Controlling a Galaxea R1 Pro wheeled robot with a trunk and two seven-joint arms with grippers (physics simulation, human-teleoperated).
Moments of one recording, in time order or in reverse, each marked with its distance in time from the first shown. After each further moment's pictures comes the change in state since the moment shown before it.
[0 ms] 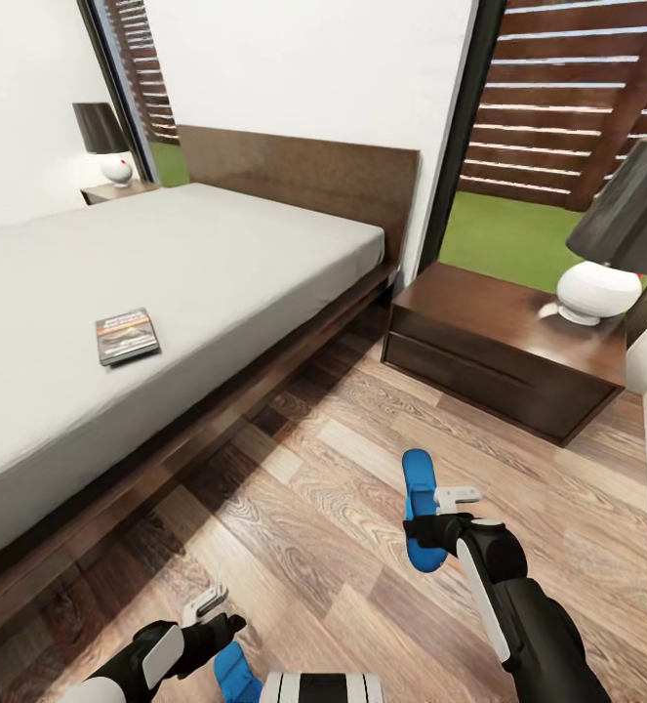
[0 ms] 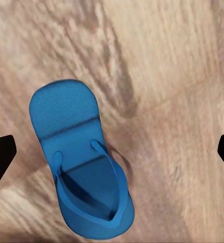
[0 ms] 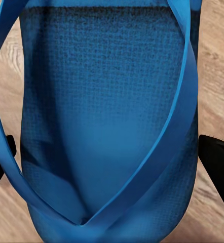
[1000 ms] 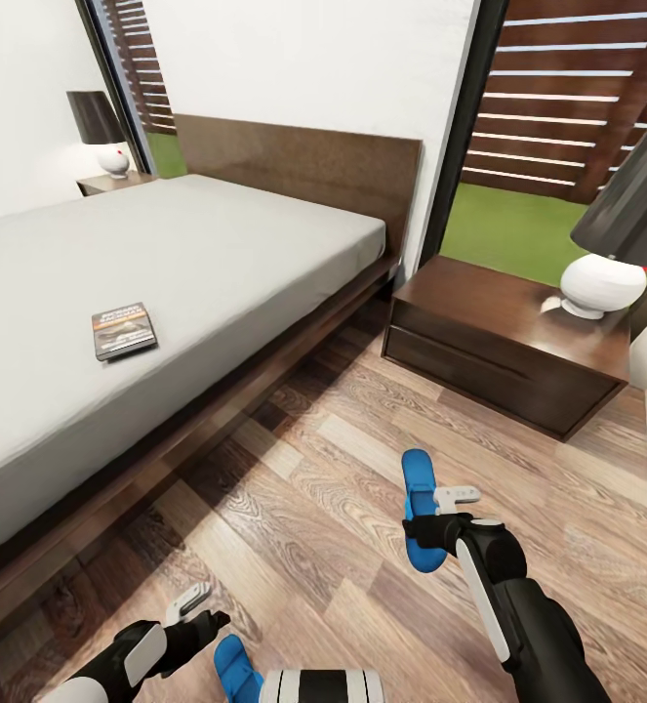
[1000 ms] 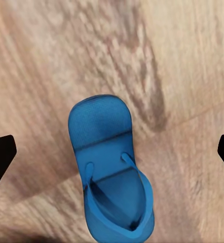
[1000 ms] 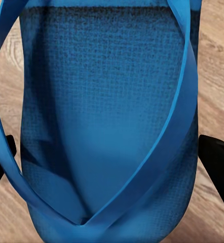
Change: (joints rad) left arm 0.000 0.050 -0.002 -0.002 0.039 -0.002 -0.009; right arm 0.000 0.000 0.001 0.002 -0.001 -0.002 0.000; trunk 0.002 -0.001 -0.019
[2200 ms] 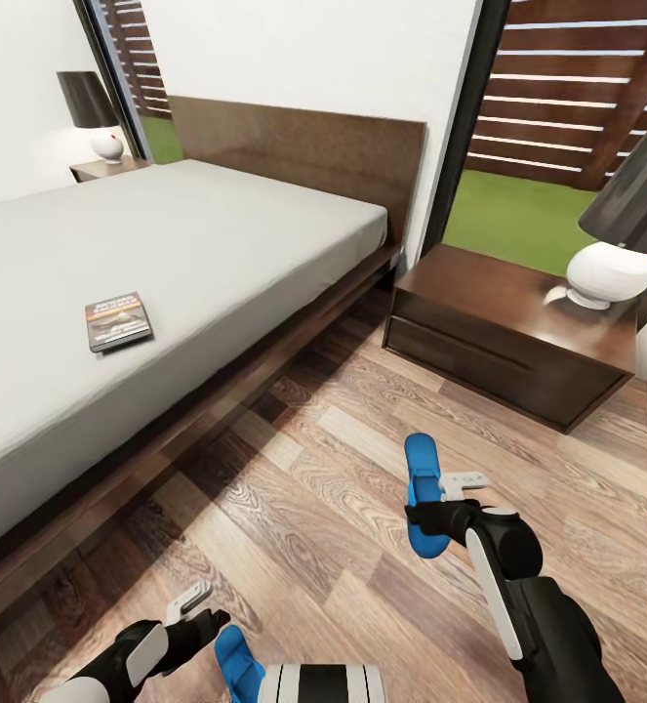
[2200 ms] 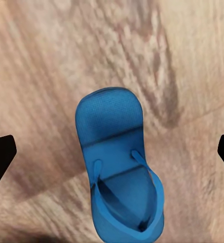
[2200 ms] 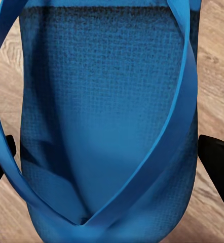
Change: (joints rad) left arm 0.000 -0.005 -0.001 -0.002 -0.007 -0.016 0.005; right arm 0.008 -0.003 -0.001 -0.161 -0.006 0.100 0.006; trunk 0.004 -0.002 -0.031
